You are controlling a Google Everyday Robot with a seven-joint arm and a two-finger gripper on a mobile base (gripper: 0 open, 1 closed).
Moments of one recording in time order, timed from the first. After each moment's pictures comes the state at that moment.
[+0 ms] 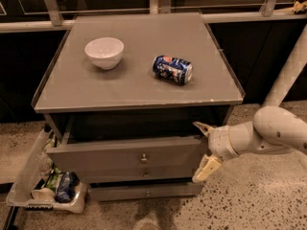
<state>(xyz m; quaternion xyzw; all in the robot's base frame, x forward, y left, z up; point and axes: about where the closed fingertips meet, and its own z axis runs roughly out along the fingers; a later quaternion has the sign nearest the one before) 0.504 -0.149 0.645 -0.62 0.68 0.18 0.35</state>
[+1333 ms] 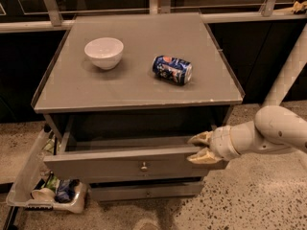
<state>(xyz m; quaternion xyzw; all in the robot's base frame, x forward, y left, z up) 0.500 -0.149 0.646 -0.62 0.68 0.19 0.34</state>
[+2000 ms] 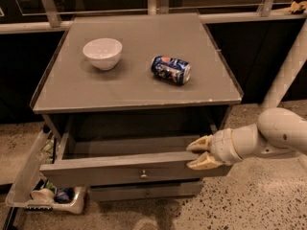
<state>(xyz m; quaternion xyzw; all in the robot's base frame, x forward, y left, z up) 0.480 -0.141 0.661 -0.63 0.67 0.20 0.35</state>
